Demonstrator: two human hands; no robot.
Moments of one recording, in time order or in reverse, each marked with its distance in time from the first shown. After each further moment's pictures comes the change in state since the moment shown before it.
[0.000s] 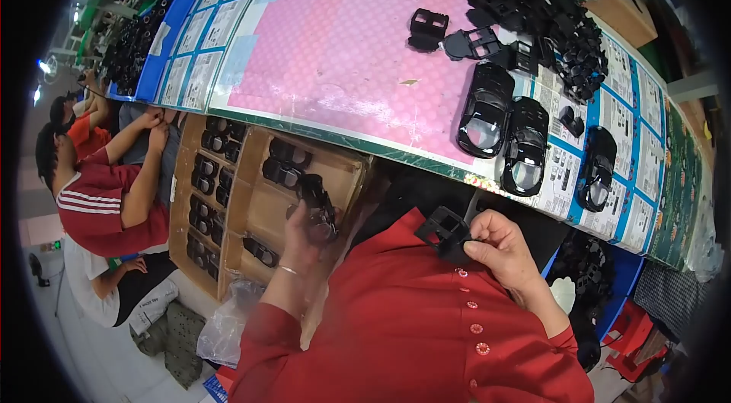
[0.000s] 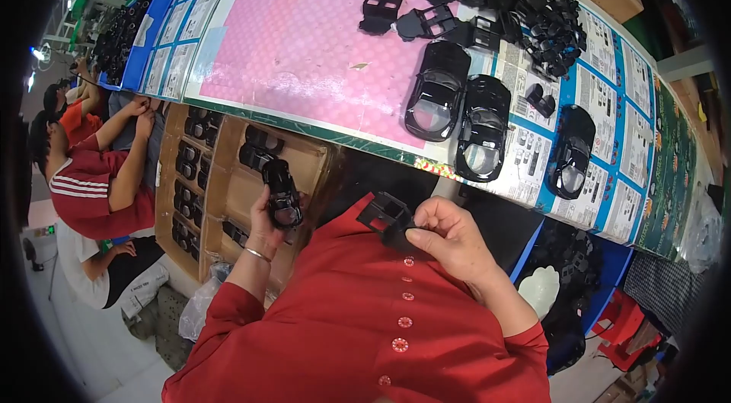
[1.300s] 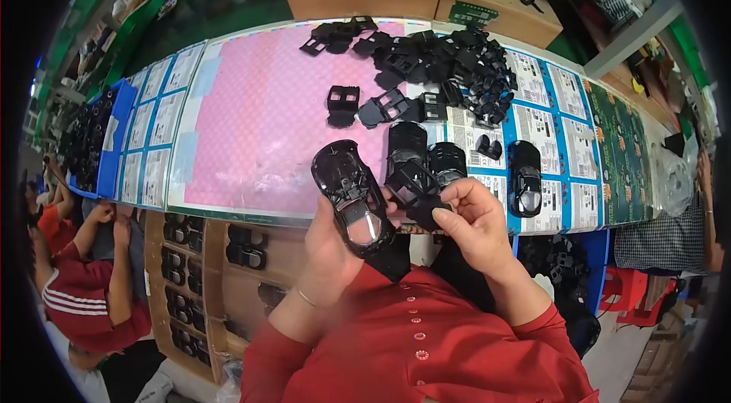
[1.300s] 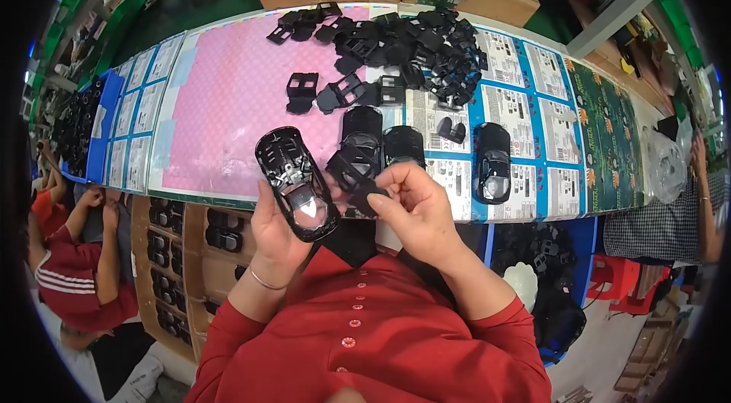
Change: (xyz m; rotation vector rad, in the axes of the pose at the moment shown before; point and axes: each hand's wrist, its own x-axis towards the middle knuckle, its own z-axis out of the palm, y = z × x) left_hand -0.025 -0.002 0.240 -0.068 -0.940 0.047; right_hand 0.031 -0.073 0.010 -0.167 0.314 -0.536
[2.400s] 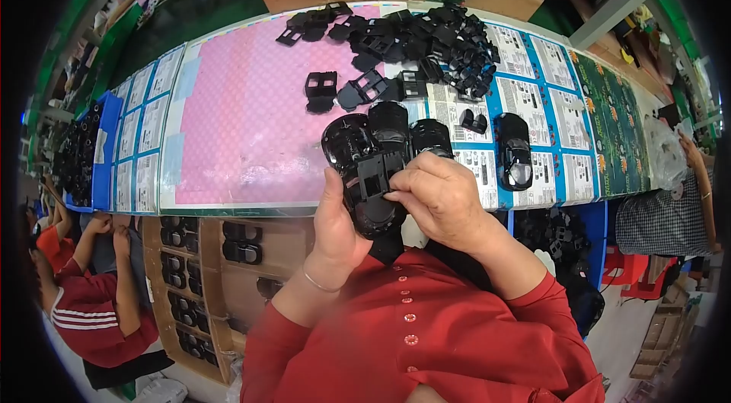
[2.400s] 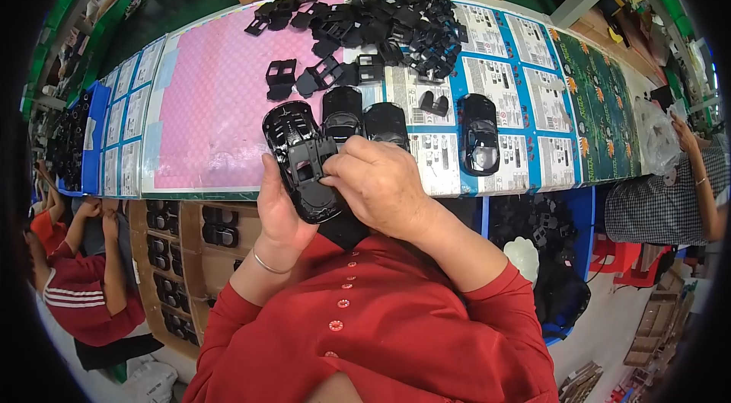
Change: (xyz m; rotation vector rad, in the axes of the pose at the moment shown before) left_hand 0.013 -0.019 0.020 0.013 -0.013 -0.012; right_hand 0.020 -0.009 0.011 -0.981 -0.120 -0.665
